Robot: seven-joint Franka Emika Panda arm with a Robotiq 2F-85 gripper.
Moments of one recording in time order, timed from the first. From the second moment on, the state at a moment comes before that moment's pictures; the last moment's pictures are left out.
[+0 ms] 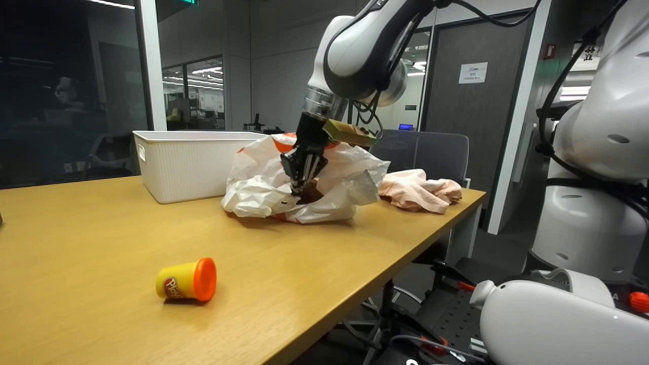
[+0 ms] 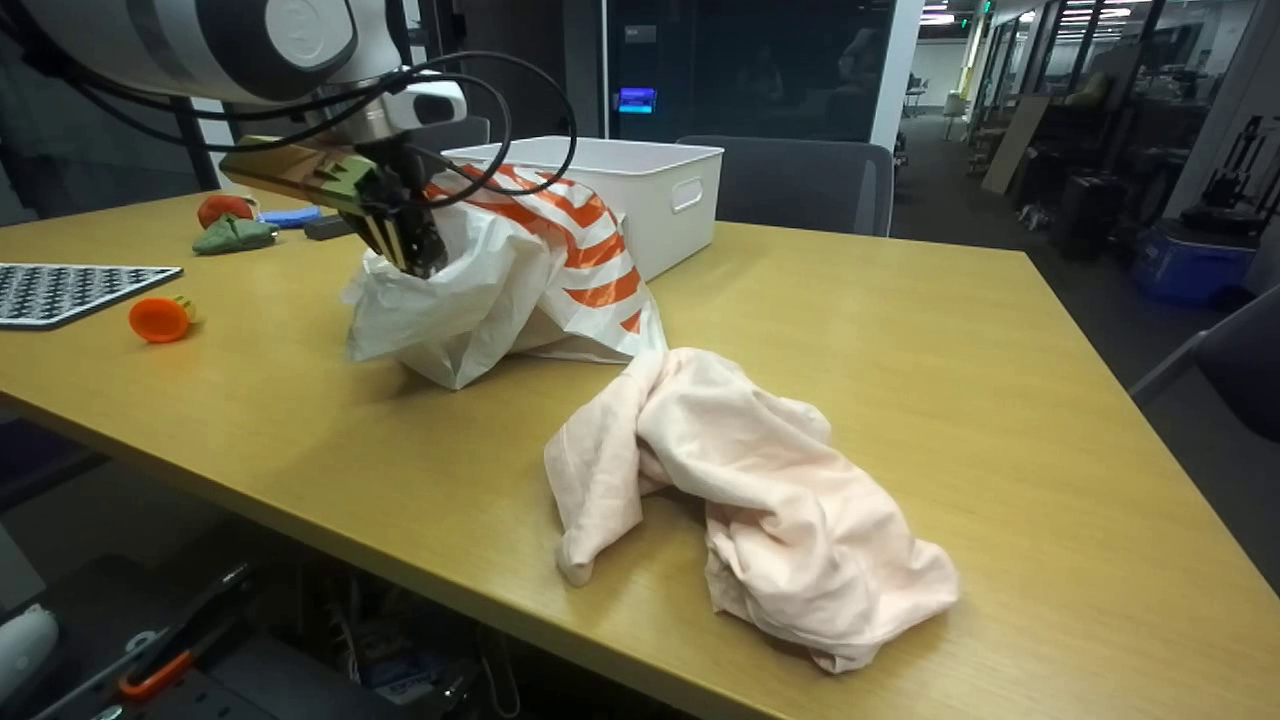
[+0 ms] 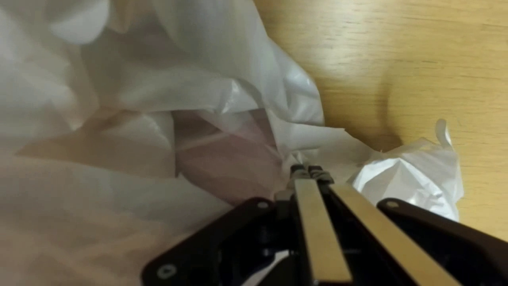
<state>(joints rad) 0.19 -0.16 0.14 -2.62 0.14 2.78 0.13</state>
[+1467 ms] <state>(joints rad) 0.06 -0.26 0.25 -2.62 0.05 3.12 0.24</state>
